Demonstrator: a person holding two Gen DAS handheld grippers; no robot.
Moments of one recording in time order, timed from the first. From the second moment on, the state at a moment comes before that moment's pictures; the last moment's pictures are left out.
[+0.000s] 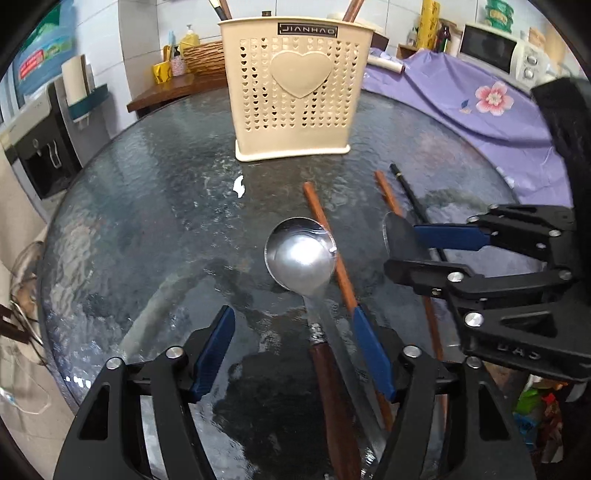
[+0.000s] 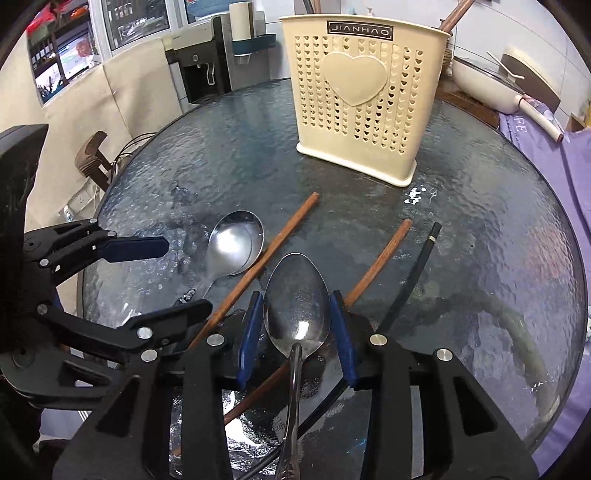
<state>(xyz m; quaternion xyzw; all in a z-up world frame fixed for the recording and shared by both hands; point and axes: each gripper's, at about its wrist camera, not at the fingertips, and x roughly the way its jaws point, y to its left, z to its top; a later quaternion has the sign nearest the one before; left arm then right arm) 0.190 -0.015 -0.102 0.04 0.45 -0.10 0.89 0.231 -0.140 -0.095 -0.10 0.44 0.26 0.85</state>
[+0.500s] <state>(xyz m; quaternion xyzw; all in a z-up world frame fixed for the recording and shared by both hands) 0.210 -0.023 -0.106 0.06 0.46 -0.09 0.88 0.228 -0.149 -0.093 -0.08 0.44 0.26 0.86</state>
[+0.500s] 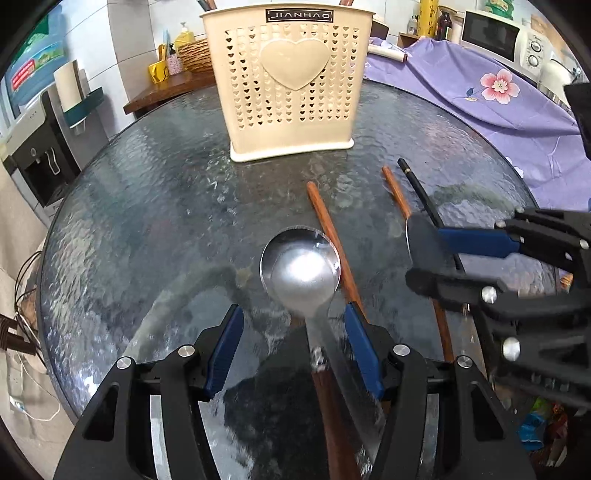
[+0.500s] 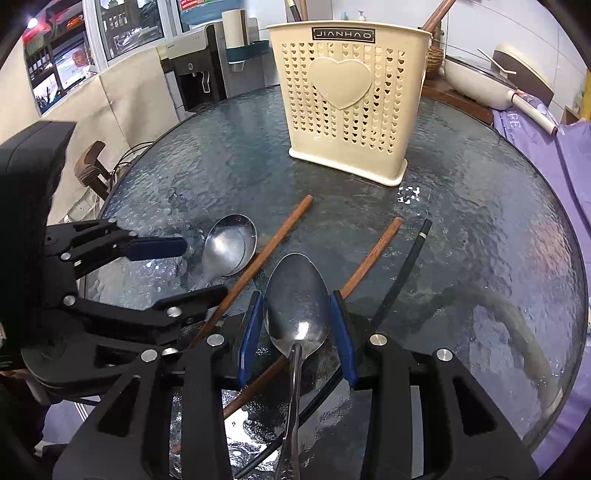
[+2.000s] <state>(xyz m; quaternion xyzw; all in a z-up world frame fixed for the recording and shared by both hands) 0.208 0.026 0.021 -0.07 0.28 -0.12 0.95 0.231 -0.166 0.010 -0.02 0.30 0.26 0.92</state>
